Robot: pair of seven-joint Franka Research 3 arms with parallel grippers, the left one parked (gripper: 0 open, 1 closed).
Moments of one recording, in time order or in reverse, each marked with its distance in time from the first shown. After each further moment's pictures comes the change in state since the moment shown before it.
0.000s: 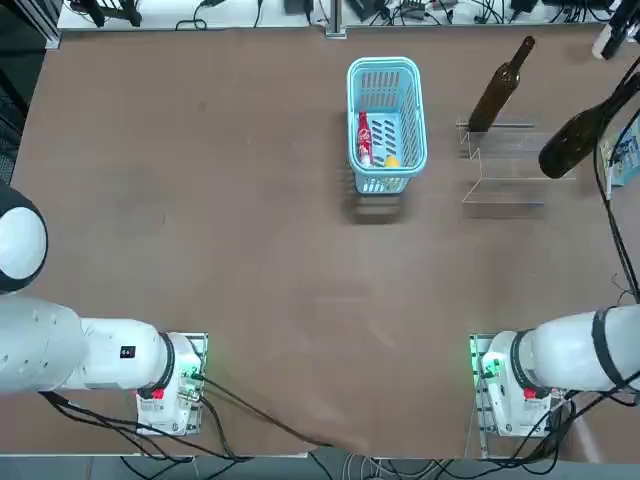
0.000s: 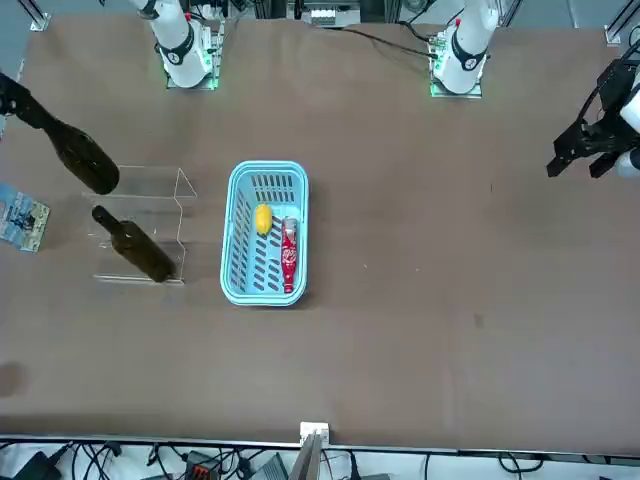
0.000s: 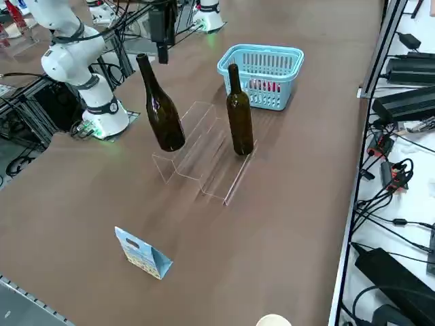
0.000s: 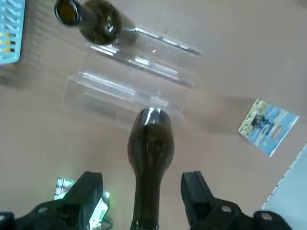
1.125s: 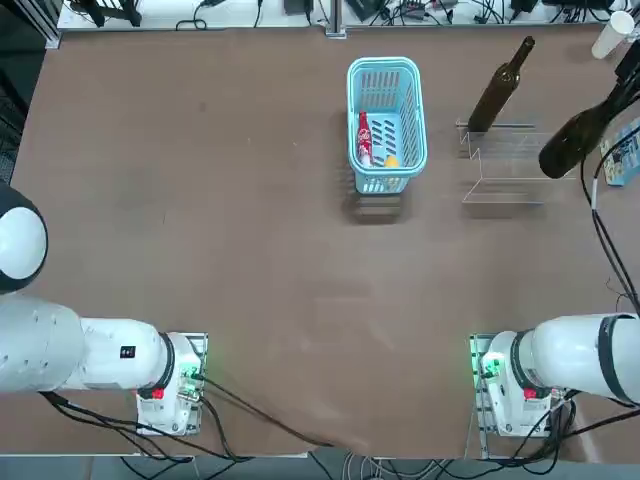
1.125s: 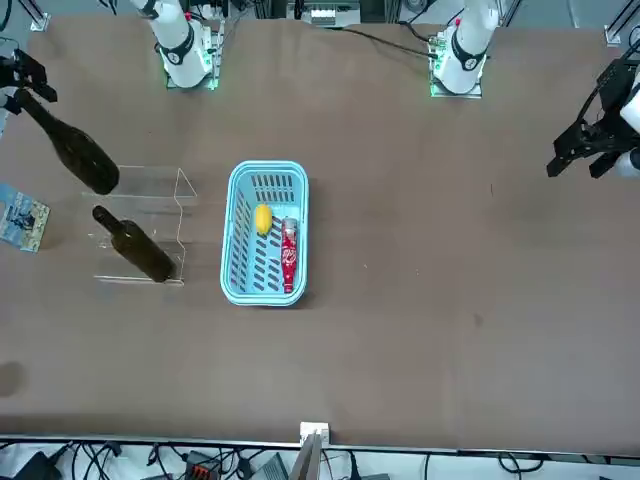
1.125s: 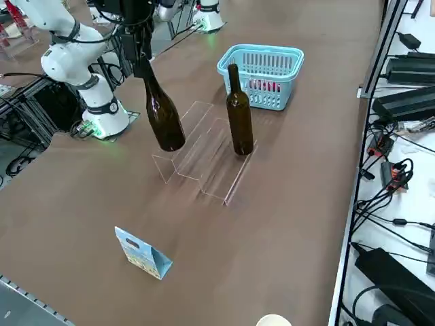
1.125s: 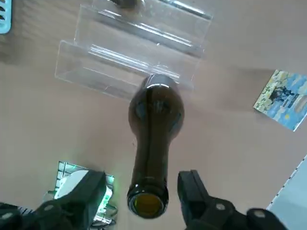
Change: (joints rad) arm -0.022 -0.158 -0.013 -0.239 -0.042 0.047 0.000
